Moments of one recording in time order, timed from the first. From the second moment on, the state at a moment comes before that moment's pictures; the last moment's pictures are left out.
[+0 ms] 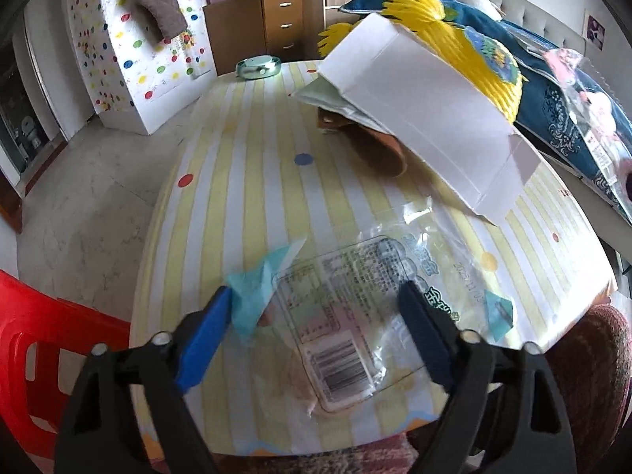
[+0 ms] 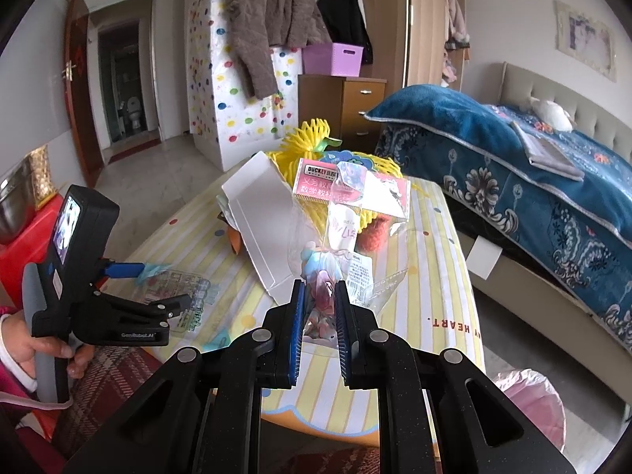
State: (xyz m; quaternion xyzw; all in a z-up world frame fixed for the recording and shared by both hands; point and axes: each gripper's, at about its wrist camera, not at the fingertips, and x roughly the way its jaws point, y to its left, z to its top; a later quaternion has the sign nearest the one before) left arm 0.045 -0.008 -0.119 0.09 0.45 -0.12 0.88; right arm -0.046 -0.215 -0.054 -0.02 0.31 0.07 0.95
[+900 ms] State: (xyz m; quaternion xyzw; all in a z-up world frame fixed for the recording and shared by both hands) left arm 0.001 -0.049 -0.008 0.03 0.29 -0.22 0.93; right arm -0.090 -0.257 -0.033 -0.01 0.27 0.01 0.96
